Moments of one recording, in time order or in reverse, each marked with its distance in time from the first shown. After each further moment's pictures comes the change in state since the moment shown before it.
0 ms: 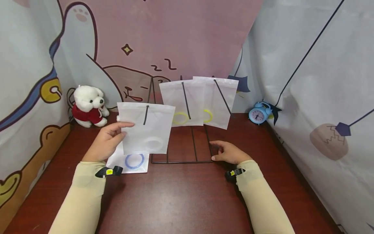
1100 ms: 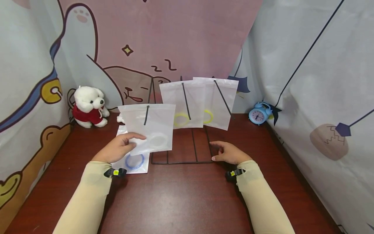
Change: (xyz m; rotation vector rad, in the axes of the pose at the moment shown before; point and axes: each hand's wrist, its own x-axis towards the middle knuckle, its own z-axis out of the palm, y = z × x) left_hand 0.011 -0.036 0.015 0.146 -0.343 -0.057; right_hand 0.000 -0.002 0.000 -0.015 0.005 0.015
